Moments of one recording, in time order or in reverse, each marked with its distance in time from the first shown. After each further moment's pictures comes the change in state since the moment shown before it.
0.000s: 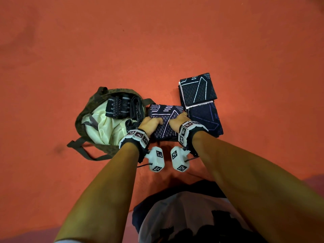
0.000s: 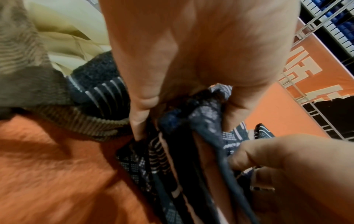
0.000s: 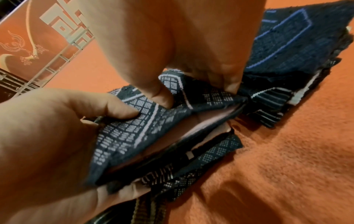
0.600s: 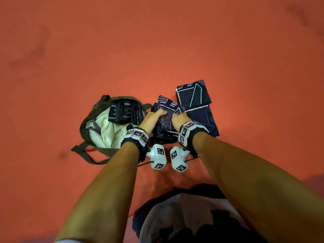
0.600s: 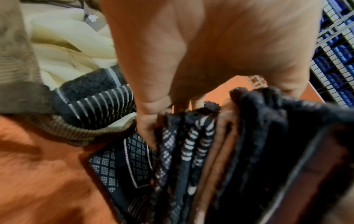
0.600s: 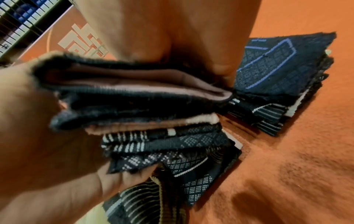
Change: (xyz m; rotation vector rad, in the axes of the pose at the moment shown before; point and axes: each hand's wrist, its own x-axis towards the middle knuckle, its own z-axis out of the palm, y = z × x) left_hand -0.038 0.027 0.006 -0.208 -0.148 0.179; right_hand -0.026 -0.003 -0.021 0.084 0.056 -0.089
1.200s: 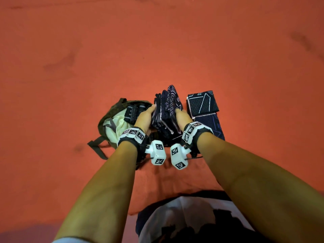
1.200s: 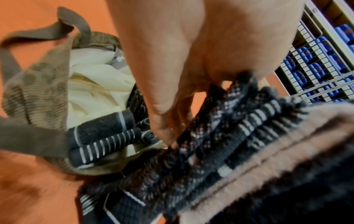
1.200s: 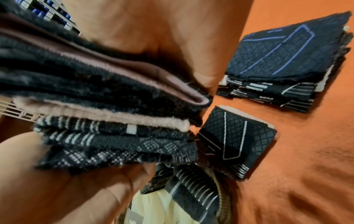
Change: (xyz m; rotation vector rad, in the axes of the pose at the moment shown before) left_hand -0.039 0.007 -0.044 -0.198 0.160 0.092; right_hand -0.042 -0.030 0.012 0.329 -0.092 -0.134
